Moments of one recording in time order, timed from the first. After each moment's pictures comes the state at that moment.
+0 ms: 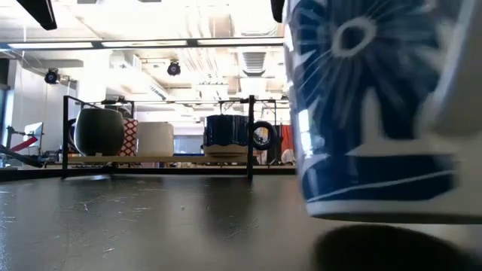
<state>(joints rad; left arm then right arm) -0.76 1.60 1.44 -1.35 -0.46 -1.22 0.41 1.88 1.45 -0.68 -0.18 0.71</state>
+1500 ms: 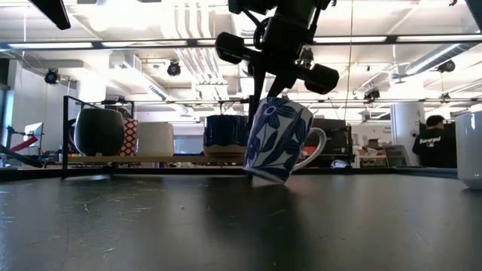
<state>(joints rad) -0.76 1.60 1.44 -1.38 -0.54 -1.22 0.00 1.91 1.58 -0.85 0.05 -1.57</state>
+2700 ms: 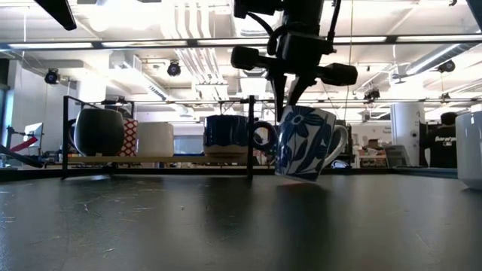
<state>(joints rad) -0.76 1.60 1.44 -1.41 -0.58 -1.21 0.05 1.92 1.61 -1.05 0.23 -1.56</state>
